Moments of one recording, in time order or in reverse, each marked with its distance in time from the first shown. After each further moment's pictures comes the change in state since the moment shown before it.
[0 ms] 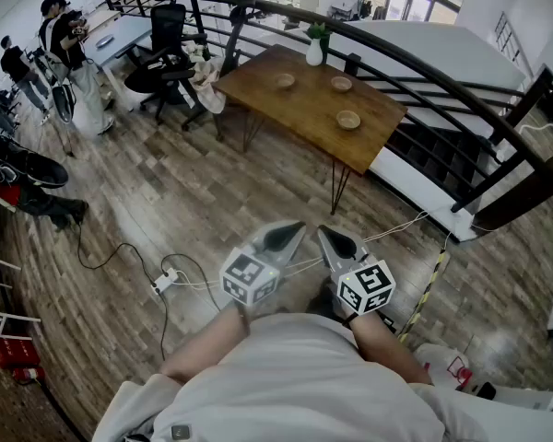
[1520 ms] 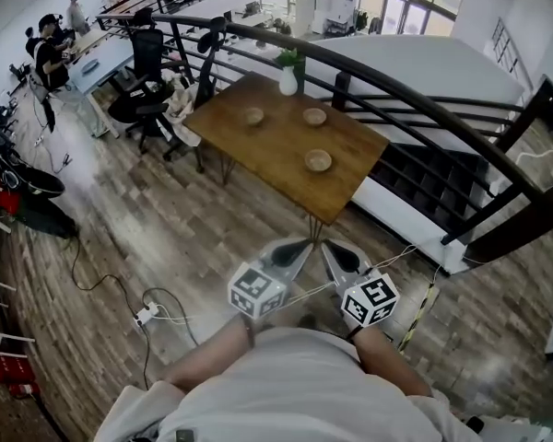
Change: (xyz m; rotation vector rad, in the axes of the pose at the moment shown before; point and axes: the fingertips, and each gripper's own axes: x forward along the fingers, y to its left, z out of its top) left arm 0.291 0.038 0.026 -0.016 0.011 -0.042; right arm 0.010 -0.287 0.049 0.058 -0.054 0.014
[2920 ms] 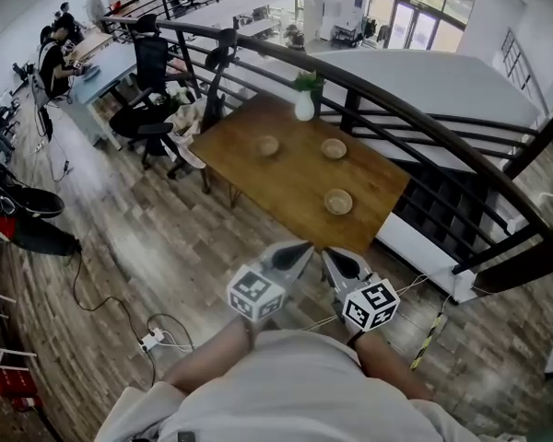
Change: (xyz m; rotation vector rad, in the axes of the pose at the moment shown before) left arm 0.051 0.226 0.047 -0.002 -0.037 0.000; right arm 0.214 -0.087 0.022 0.036 0.037 0.019
